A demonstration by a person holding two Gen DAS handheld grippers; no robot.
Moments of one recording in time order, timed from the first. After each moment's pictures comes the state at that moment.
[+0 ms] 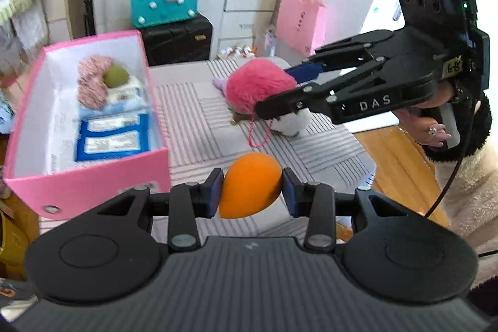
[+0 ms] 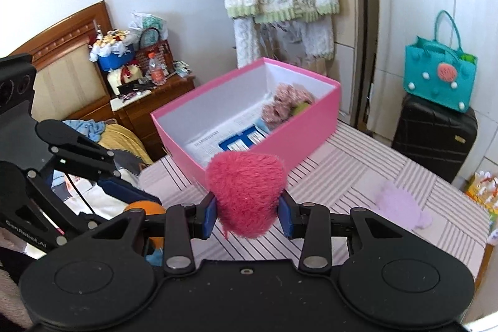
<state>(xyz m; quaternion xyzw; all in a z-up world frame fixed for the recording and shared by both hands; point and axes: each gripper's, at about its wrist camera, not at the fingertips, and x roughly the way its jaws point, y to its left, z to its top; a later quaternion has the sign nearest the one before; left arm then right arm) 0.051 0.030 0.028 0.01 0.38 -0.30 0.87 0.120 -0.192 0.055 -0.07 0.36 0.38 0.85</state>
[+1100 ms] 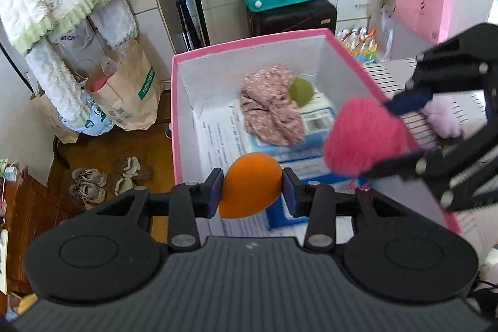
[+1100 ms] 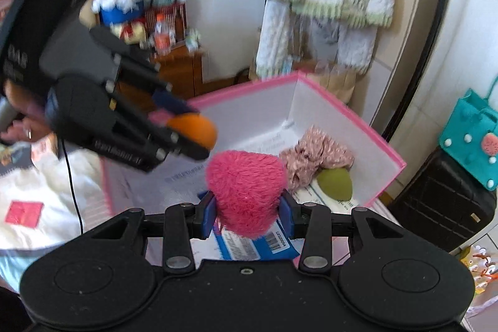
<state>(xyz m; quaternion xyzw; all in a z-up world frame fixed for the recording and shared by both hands) 0.244 0.132 -0.009 0.10 0.43 -0.13 0.89 0.238 -0.039 0.024 -0.19 0.36 0.41 0.82</state>
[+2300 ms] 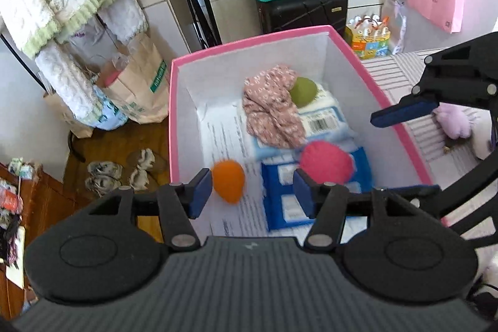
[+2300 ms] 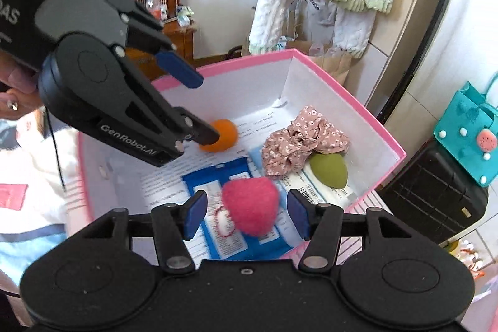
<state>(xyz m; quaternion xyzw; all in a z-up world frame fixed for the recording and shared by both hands) 0.241 0.108 0.010 0.12 0.45 -0.11 0.88 0.243 -0.032 0.013 -0.23 0.38 0.39 0.81</state>
